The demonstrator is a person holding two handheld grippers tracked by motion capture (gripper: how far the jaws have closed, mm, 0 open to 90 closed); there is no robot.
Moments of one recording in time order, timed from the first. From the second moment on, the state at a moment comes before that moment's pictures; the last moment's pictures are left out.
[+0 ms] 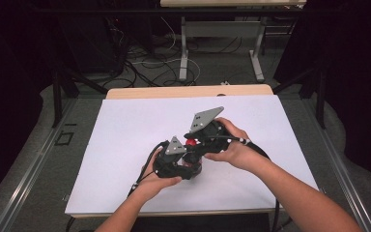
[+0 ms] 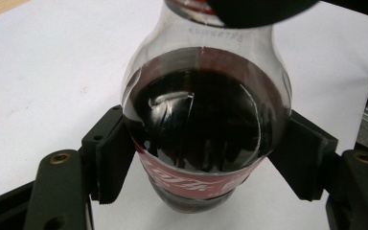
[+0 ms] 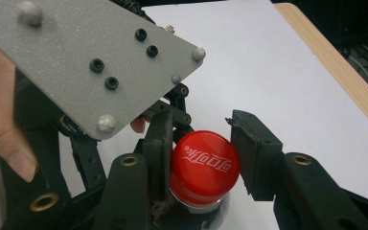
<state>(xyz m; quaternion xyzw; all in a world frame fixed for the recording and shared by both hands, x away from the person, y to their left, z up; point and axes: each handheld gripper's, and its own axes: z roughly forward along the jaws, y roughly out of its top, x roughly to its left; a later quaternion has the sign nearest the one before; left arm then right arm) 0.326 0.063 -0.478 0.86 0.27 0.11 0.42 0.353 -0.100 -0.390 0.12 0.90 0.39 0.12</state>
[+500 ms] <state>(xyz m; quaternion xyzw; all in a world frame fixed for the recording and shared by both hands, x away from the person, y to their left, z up) 0.326 0.061 -0.479 0.86 0.27 0.11 0.42 0.355 -0.108 -0.385 0.08 0.91 0.40 0.11</state>
